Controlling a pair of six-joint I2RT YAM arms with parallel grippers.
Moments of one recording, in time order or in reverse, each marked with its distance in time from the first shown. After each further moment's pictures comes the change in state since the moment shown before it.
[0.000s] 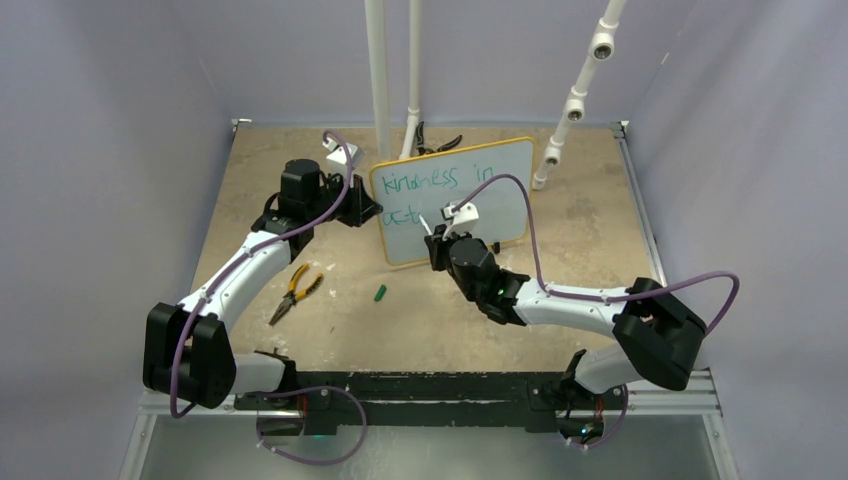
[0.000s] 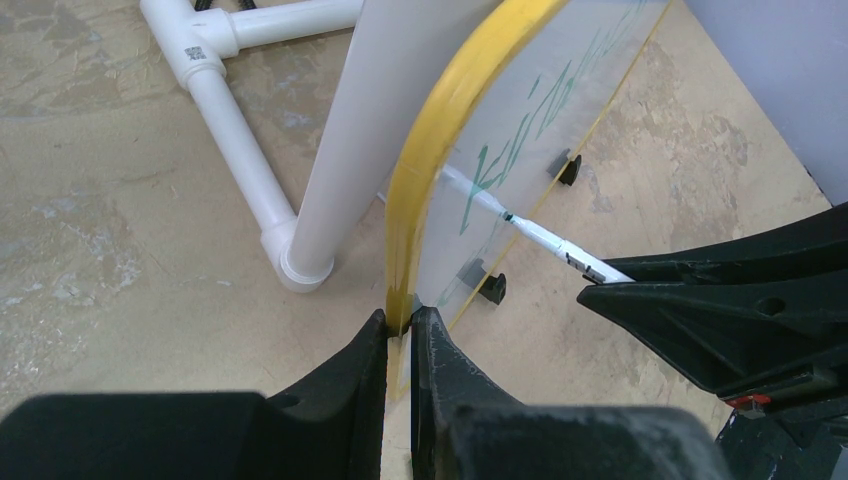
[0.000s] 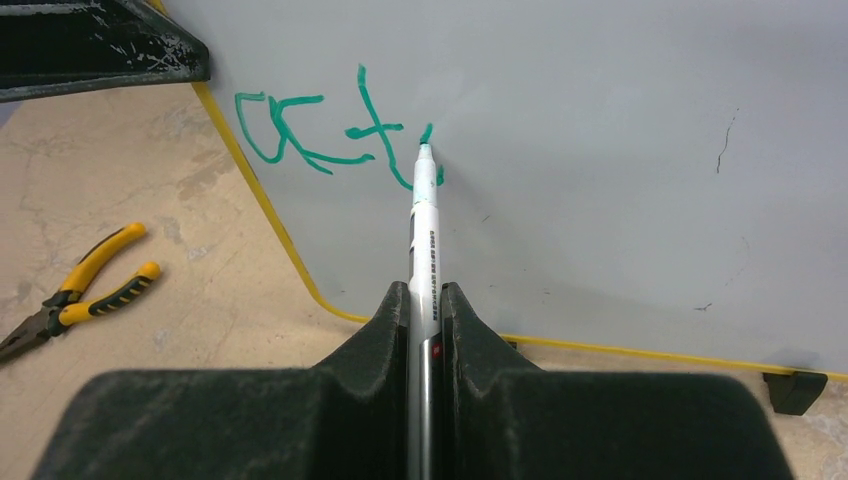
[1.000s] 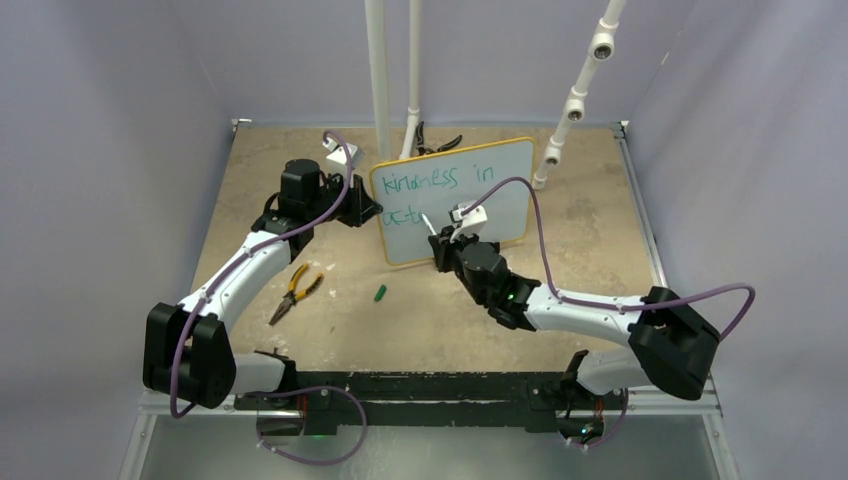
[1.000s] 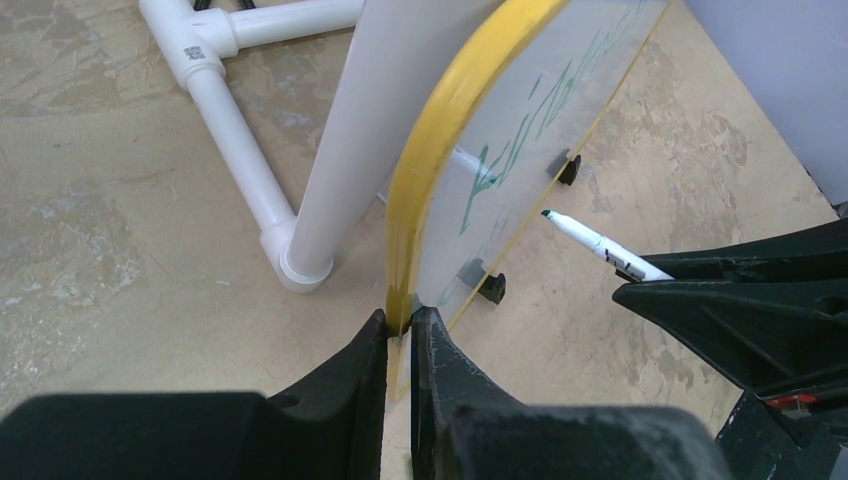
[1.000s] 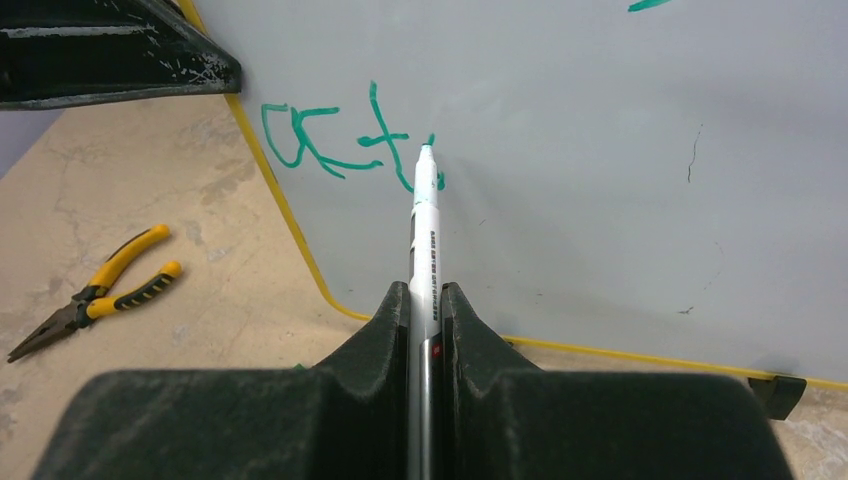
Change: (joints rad) left arm 0.000 0.000 0.000 0.000 0.000 0.000; right arm 0.000 -0.082 -0.054 0.034 -0.026 -0.019
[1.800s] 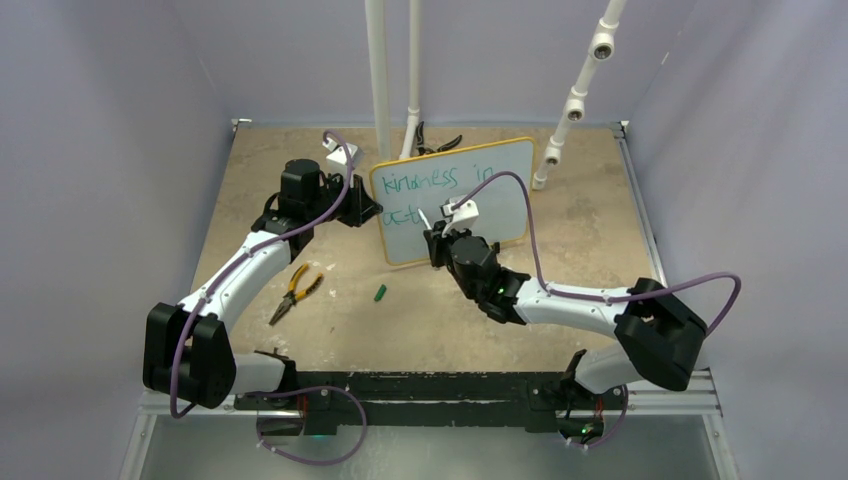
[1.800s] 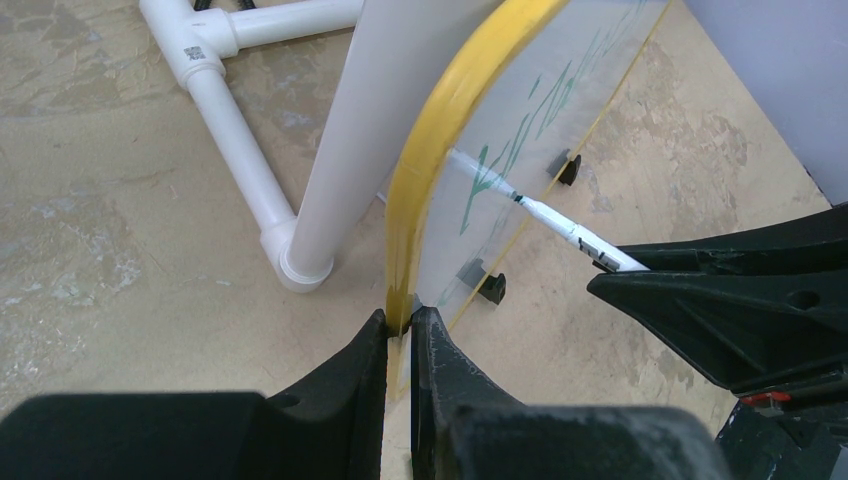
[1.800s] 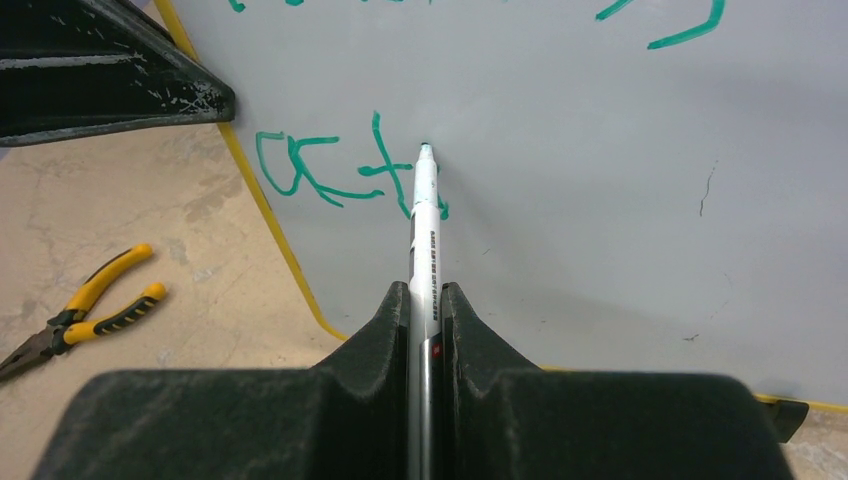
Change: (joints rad) left arm 0.000 0.000 0.000 0.000 0.000 0.000; right arm 0.000 0.075 0.066 0.002 0.031 -0.024
